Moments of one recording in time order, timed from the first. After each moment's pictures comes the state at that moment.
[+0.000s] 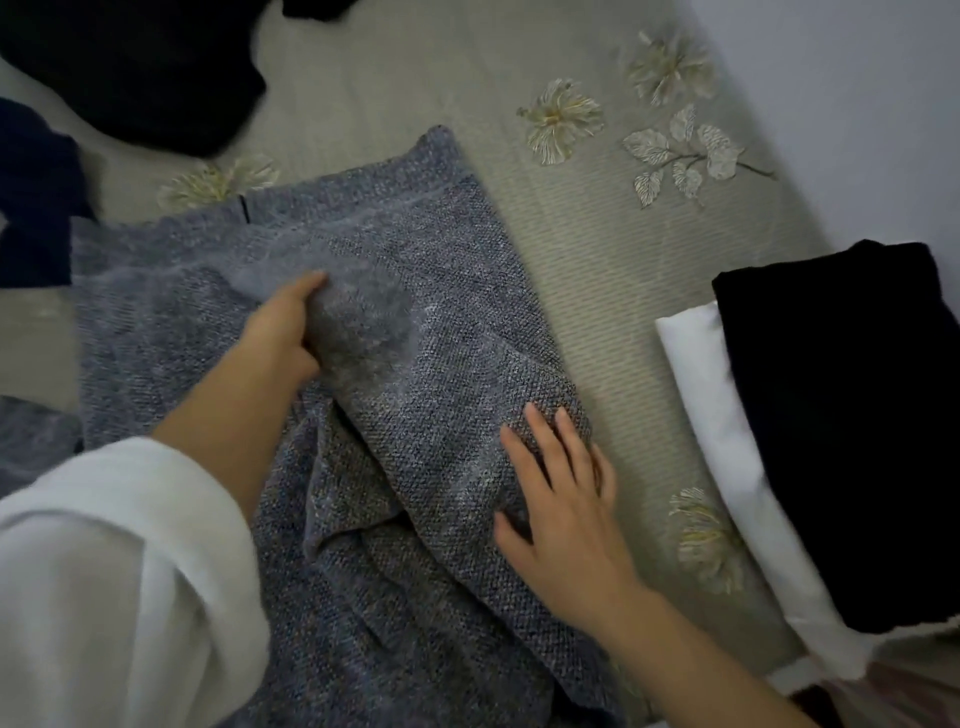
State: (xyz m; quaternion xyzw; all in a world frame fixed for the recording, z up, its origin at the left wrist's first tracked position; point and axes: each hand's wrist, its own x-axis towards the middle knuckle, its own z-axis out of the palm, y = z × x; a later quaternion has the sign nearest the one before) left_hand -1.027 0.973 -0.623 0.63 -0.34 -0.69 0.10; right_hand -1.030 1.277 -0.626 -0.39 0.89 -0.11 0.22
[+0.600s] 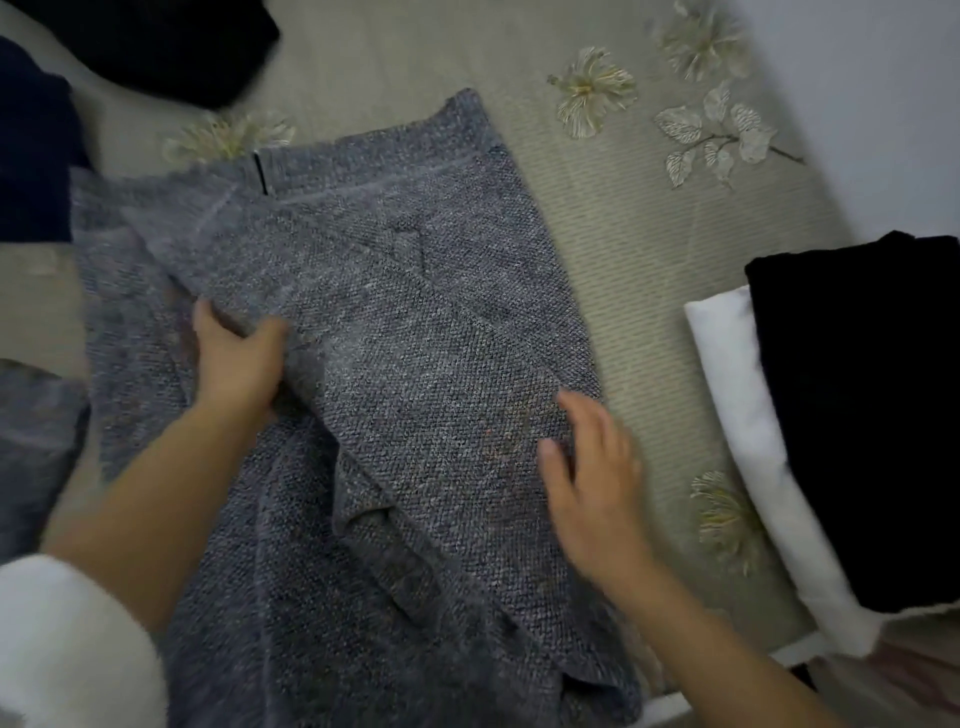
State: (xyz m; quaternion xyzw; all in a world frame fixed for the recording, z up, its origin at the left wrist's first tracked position) left_hand -0.944 0.965 -0.641 0.63 -0.58 -0.50 0.12; right_hand -1.027 1.261 -0.639 -0.25 0.91 -0.27 0.19
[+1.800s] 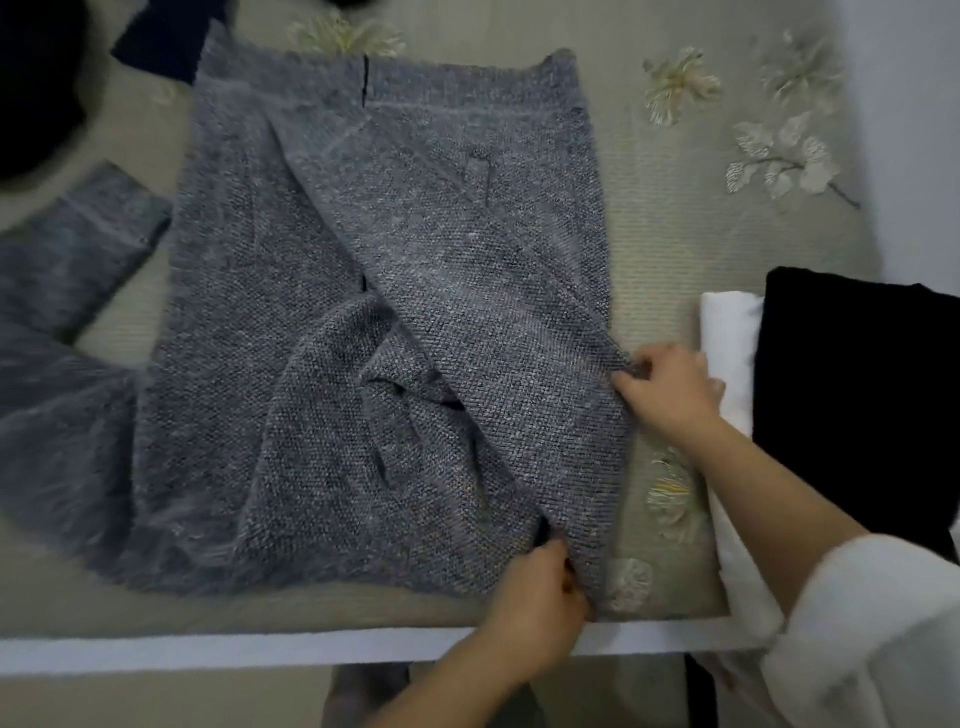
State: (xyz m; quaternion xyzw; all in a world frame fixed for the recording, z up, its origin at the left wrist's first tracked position) left_hand -0.910 1.322 -0.612 0.39 -0.68 -0.60 -0.19; right_hand -1.132 1.295 -0.631 -0.27 0.93 -0.03 0.25
